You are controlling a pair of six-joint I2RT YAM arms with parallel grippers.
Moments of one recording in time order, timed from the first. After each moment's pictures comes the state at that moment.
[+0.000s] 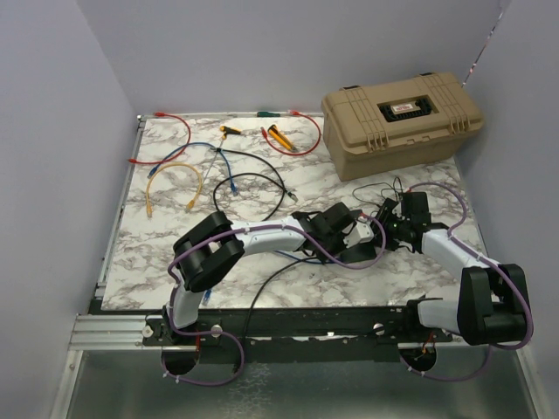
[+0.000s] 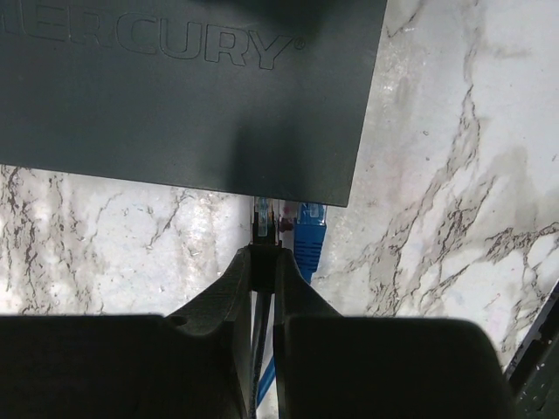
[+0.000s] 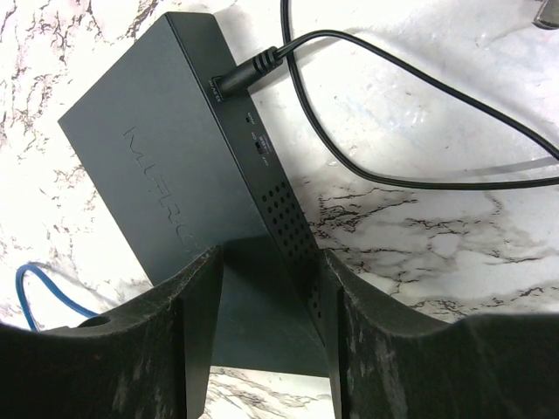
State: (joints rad) left arm -1.08 1.96 1.34 -0.36 0.14 0.16; right arm 0.07 1.26 0.53 -0.24 -0.29 0.58
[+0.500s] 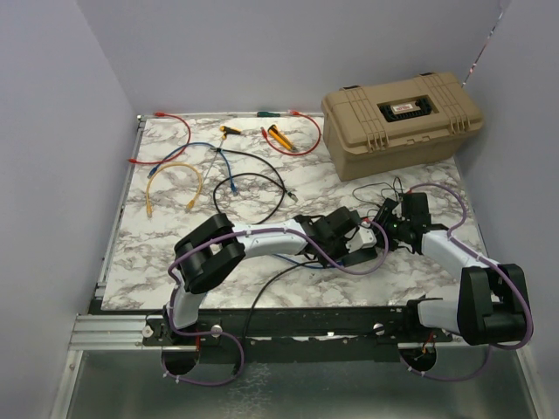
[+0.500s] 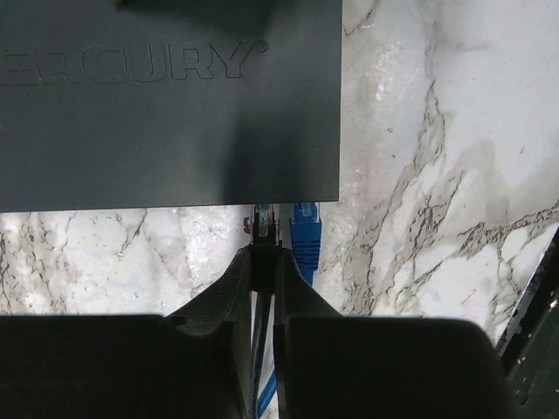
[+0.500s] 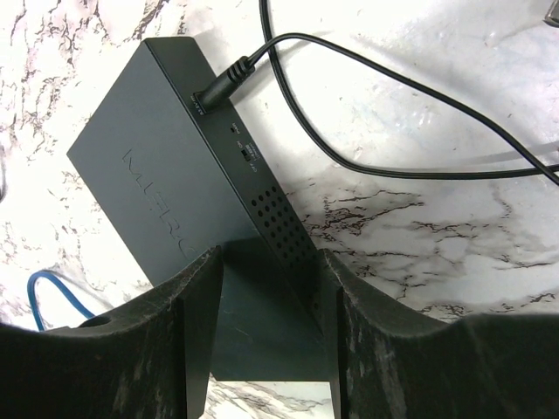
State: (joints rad) left arm -1.10 1.96 1.33 -0.36 0.15 0.17; right arm 0.07 1.26 0.52 -0.21 -0.30 0.59
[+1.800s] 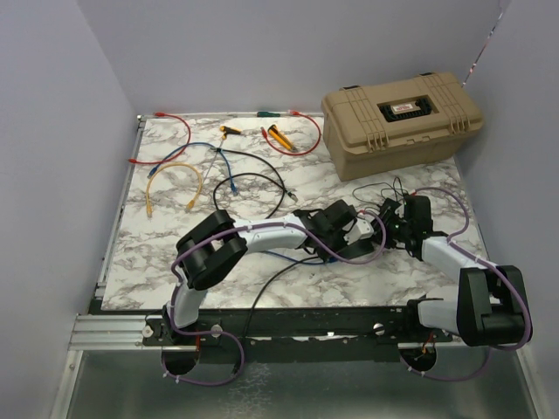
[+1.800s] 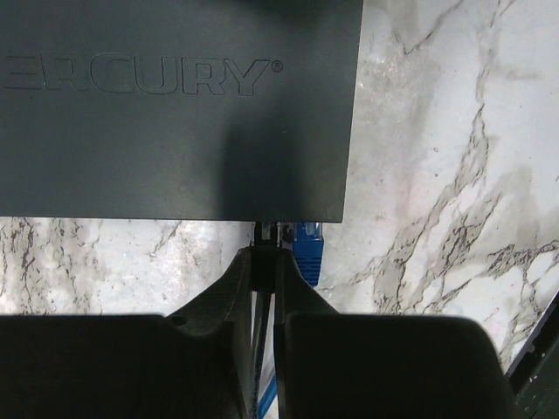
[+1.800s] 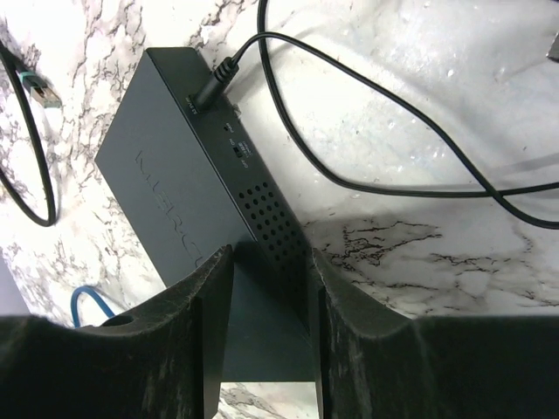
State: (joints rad) left arm -1.06 1.98 1.36 -0.36 0.14 0.12; right arm 0.06 1.25 0.44 -0.04 -0.35 0.69
